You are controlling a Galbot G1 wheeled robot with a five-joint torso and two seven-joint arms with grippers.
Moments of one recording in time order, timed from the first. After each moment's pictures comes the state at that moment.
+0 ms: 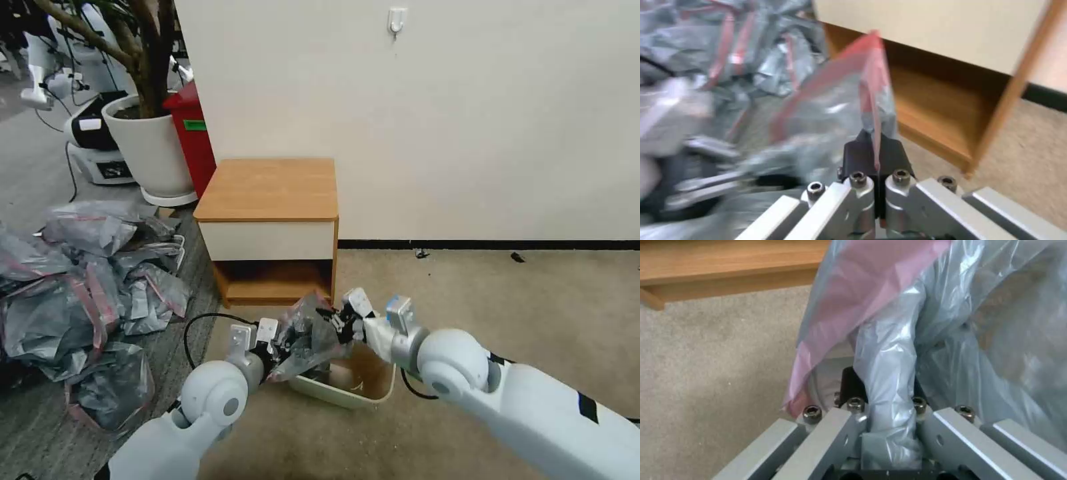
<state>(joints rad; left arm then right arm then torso) 1.19 -1.01 -0.08 -2.03 -0.87 0.71 -0.44 -0.74 0.81 -0.33 1.98 0.89 -0.45 0.14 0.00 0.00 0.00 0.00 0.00</state>
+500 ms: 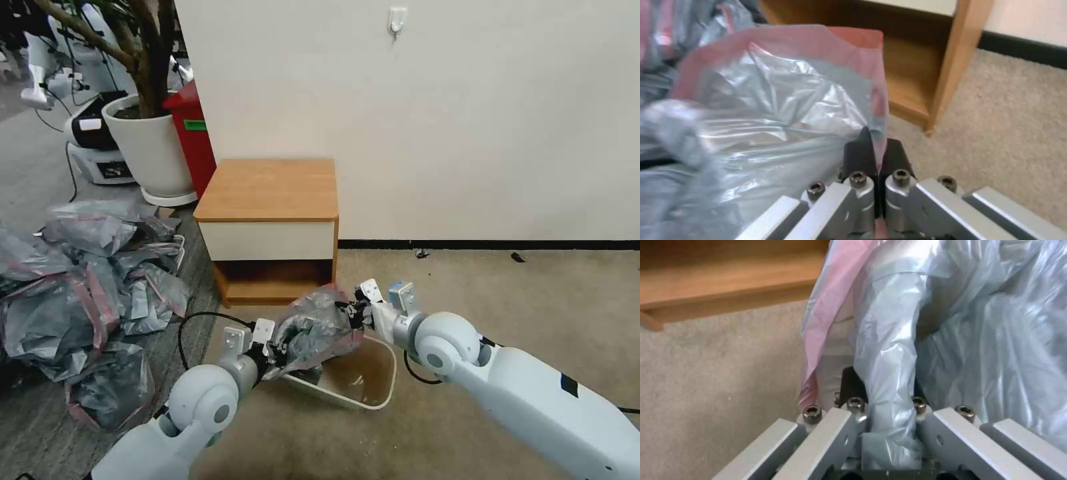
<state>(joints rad) 1.23 -0.98 -0.13 -2.07 -0.82 0.69 -0.33 -0.70 0.84 -0.33 1.87 0.99 -0.56 0.27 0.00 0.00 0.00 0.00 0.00</state>
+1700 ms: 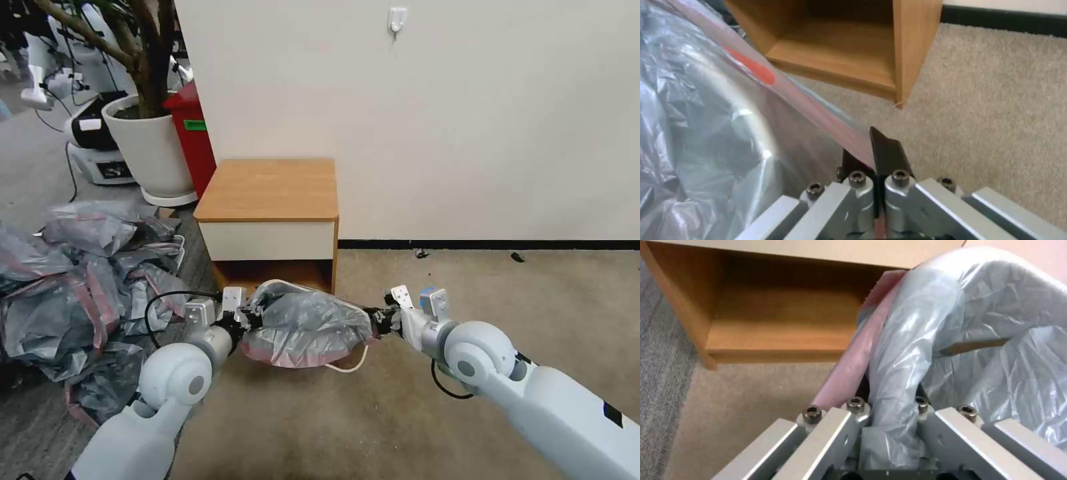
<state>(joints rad) 1.23 -1.10 -0.35 -2.05 -0.82 0.62 -0.29 -0.93 0.80 -0.08 1.97 1.01 -0.64 0.27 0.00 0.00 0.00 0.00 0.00</state>
